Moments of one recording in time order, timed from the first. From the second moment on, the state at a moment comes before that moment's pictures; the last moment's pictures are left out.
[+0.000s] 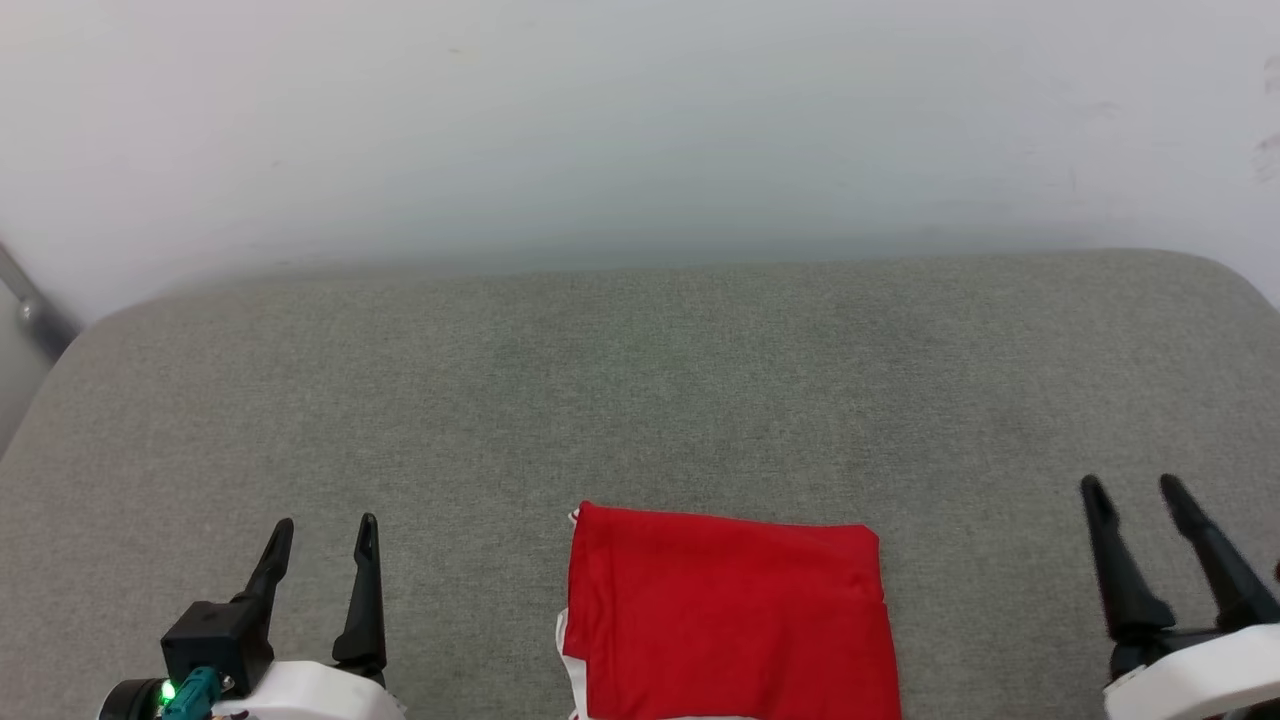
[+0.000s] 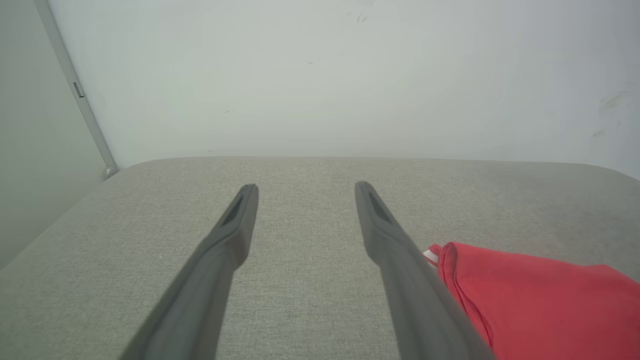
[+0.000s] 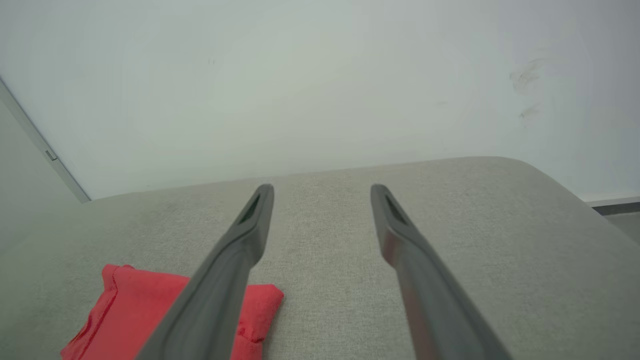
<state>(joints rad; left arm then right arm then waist) 0.04 0.50 -0.41 -0.07 -0.60 0.38 -0.22 0.14 -0.13 -0.08 -0.20 0.30 0.13 0.07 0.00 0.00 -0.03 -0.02</state>
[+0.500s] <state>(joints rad) 0.00 0.45 -0.40 -0.07 -0.57 0.36 -0.25 0.11 -0.33 -0.29 0.08 0.73 0.13 0.52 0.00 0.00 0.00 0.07</state>
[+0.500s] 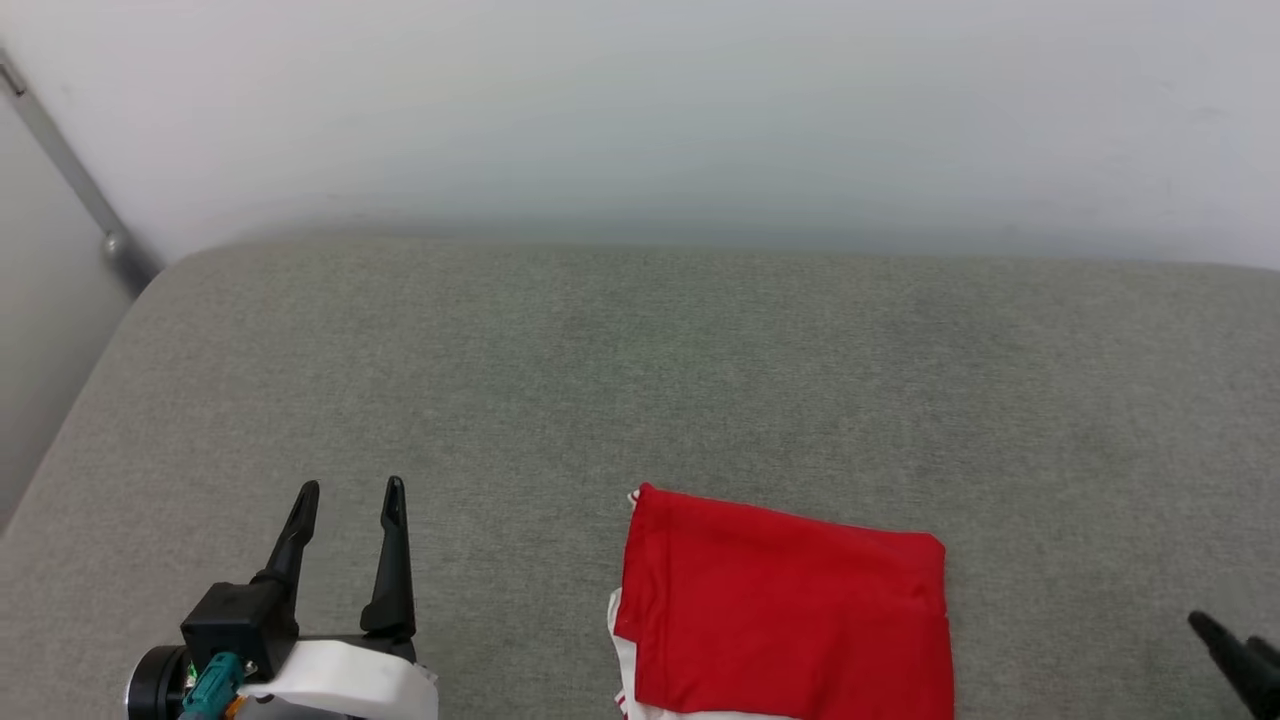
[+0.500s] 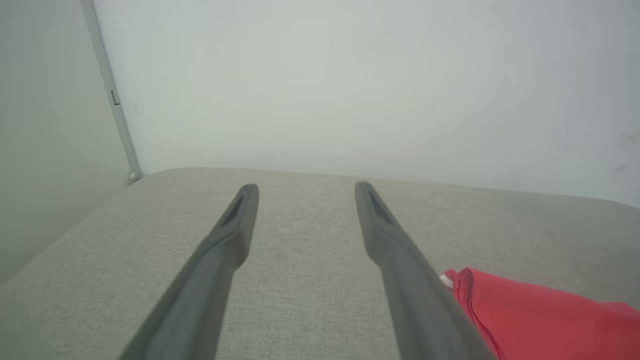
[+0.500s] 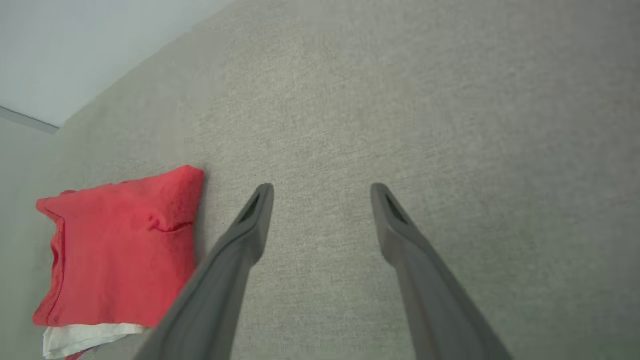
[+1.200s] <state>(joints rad) -0.07 0.40 -0.38 -0.04 -0.51 0.28 -0.26 -0.13 -0.07 -0.36 0.50 1.12 0.13 1.00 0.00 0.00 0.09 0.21</state>
